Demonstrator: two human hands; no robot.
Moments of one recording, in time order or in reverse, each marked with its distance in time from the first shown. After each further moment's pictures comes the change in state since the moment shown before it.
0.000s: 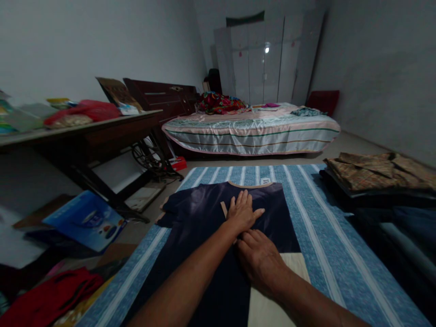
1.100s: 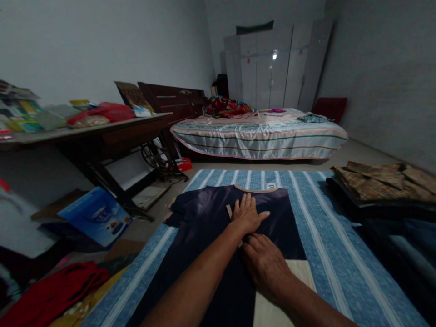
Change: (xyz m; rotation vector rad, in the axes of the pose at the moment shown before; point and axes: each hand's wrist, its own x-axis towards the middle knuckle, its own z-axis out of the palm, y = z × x) left_hand -0.001 0.001 -0.007 -0.041 -0.047 -0.111; right_hand -0.003 -0.001 0.003 -0.007 0.003 0.002
